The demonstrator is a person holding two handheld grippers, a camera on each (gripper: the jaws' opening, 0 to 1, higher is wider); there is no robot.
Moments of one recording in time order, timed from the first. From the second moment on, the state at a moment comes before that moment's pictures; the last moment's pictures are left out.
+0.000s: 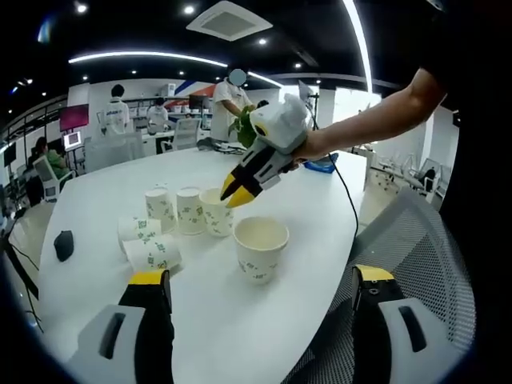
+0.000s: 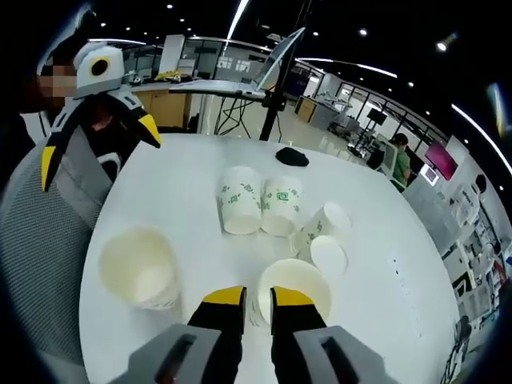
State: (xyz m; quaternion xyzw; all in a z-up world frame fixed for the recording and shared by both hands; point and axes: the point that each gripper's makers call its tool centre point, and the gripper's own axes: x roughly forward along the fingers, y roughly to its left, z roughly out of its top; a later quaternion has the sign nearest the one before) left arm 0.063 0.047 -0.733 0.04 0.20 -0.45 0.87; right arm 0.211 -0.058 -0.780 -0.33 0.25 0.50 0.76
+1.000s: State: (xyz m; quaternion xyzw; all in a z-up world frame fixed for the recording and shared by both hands) left arm 0.060 0.053 -0.737 0.04 0.20 -0.44 0.87; right arm 0.202 -0.060 -0.795 -0.32 0.27 0.52 0.74
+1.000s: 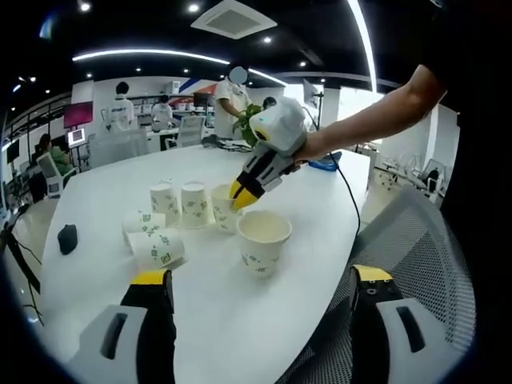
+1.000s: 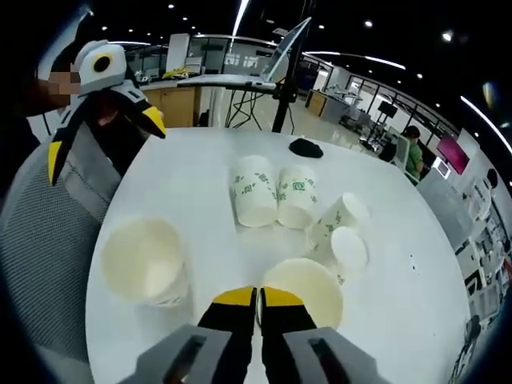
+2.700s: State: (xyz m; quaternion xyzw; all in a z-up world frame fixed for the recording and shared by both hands) left arm 0.066 0.049 -0.725 0.03 0.19 -0.44 0.88; right arm 0.129 -0.053 -0.695 -0.31 0.19 0.55 0.75
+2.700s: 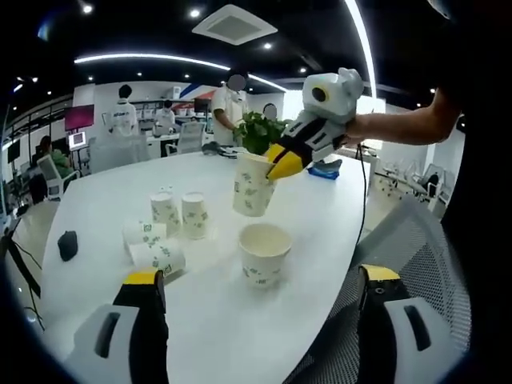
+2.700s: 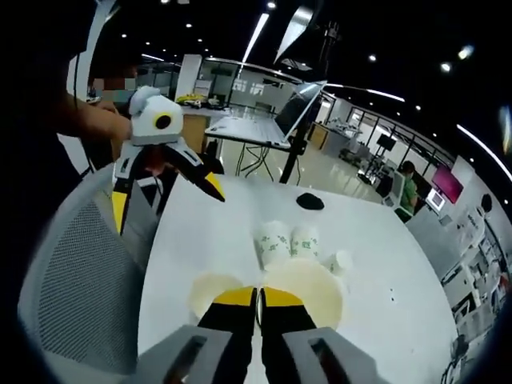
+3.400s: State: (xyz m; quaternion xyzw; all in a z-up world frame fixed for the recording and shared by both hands) left arm 0.064 0.049 -0.729 0.03 0.20 -0.44 0.88; right arm 0.093 -0.025 -0.701 -0.32 0.19 0.59 0.72
